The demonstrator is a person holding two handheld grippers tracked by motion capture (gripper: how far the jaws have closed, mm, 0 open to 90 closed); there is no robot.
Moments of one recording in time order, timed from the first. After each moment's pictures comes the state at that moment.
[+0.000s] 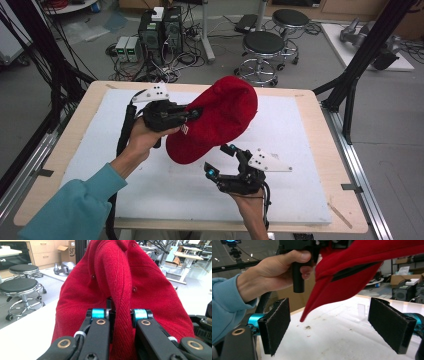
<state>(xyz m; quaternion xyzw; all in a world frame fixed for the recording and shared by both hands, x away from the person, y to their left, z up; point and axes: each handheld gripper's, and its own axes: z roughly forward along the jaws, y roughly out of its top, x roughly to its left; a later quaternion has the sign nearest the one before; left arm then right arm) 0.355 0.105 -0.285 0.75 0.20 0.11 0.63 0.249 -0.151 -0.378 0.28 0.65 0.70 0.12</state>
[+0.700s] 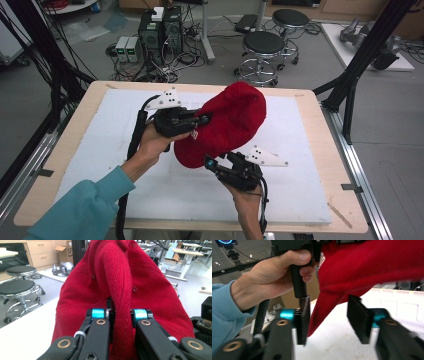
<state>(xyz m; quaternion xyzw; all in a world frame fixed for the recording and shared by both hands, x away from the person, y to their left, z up) 0.349 0.085 -0.293 0.75 0.19 0.11 0.63 0.256 -0.147 -0.379 0.31 0.65 0.69 0.09</state>
